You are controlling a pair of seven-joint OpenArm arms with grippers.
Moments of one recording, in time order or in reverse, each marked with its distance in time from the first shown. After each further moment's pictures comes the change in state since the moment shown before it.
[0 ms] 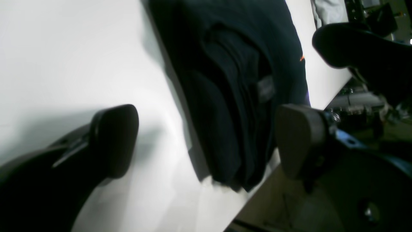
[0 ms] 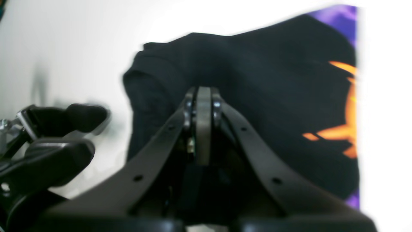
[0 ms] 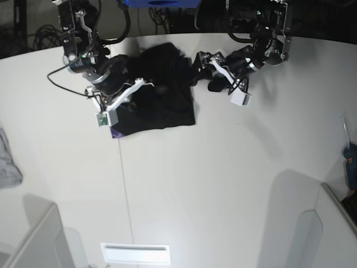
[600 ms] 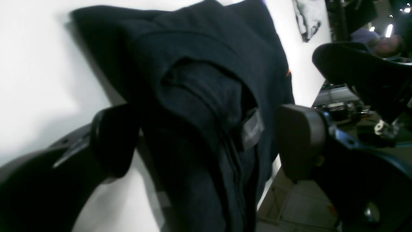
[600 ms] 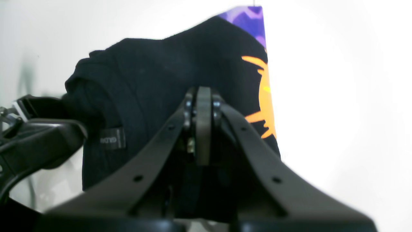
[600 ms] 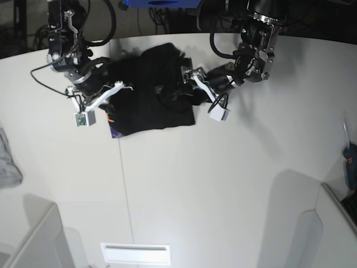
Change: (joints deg) left arm -10.1 2.3 8.1 -11.3 0.5 2.7 -3.0; right arm -1.5 1.4 8.0 0.0 0.1 2.9 0.4
